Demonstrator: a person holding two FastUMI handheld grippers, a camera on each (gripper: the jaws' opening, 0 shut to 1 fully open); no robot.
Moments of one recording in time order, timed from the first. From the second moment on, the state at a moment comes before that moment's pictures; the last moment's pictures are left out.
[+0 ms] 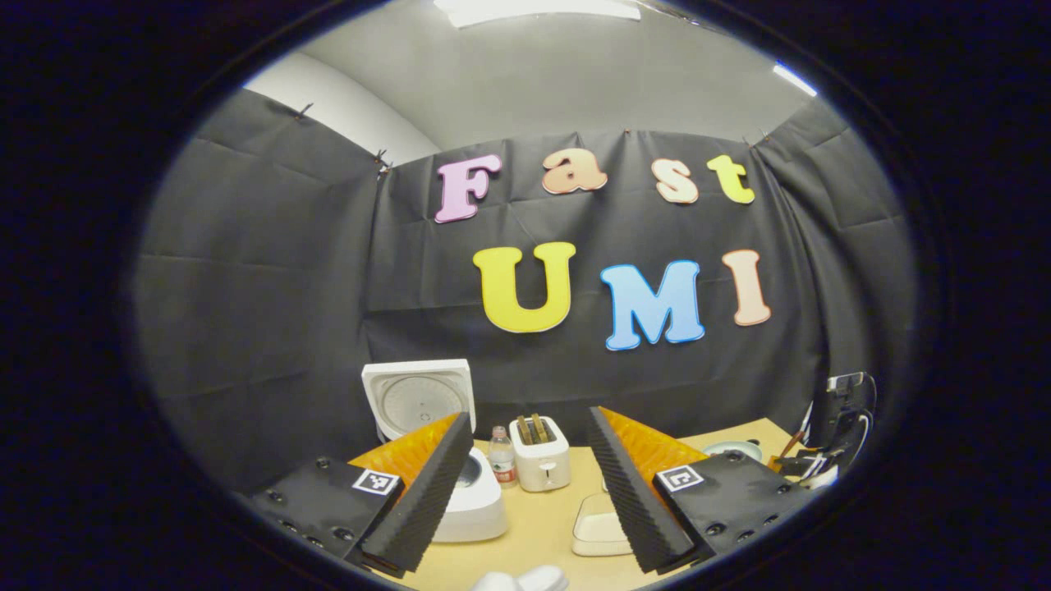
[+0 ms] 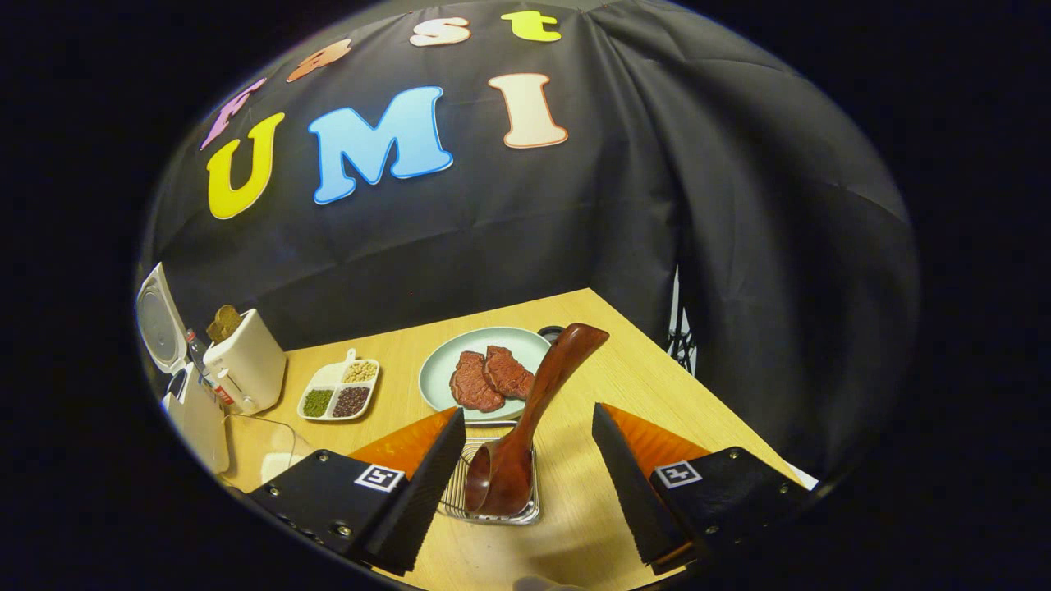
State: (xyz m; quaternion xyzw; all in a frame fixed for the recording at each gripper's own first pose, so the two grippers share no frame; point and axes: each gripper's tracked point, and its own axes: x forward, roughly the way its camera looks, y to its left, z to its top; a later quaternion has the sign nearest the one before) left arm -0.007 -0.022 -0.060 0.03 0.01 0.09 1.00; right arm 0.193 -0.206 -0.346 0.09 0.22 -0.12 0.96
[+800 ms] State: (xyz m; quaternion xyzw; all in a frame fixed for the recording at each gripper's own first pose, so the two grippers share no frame) left arm 0.013 -0.033 -0.063 0.07 0.02 0.11 0.99; right arm 0.234 -0.205 -0.363 0.14 0.25 -0.07 0.95
